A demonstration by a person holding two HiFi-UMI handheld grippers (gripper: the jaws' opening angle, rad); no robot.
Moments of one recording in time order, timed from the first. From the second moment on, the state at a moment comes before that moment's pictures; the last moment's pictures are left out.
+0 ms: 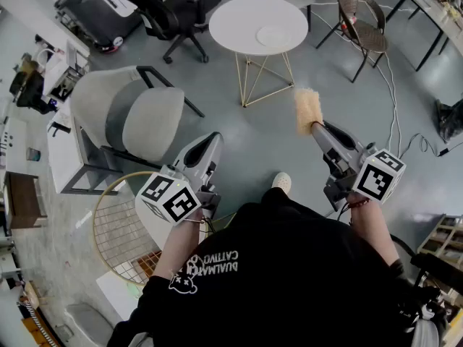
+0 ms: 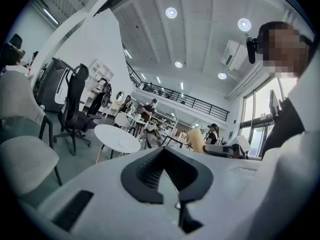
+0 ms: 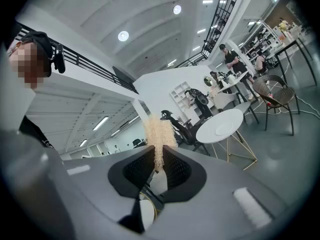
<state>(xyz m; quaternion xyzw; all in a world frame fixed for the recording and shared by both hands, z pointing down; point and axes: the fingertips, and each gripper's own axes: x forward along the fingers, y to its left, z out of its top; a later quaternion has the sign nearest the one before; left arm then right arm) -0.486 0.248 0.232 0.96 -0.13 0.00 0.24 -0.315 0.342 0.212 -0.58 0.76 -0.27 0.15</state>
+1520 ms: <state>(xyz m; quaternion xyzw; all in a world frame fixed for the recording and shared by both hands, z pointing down) -0.255 0.062 0.224 0.96 -0.13 -0.03 0.26 -0.089 0.129 0.216 -0.53 0.77 -0.30 0.16</state>
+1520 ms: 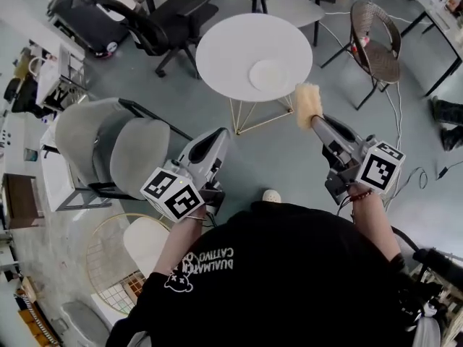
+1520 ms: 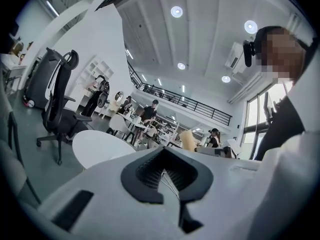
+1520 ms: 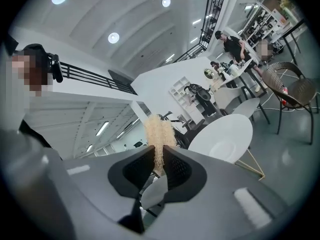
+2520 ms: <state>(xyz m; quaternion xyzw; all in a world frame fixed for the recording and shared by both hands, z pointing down) -0.142 -0.048 0.309 0.92 -0.15 0.04 0.36 -0.021 0.010 0.295 -0.49 0.74 -0.42 0.16</state>
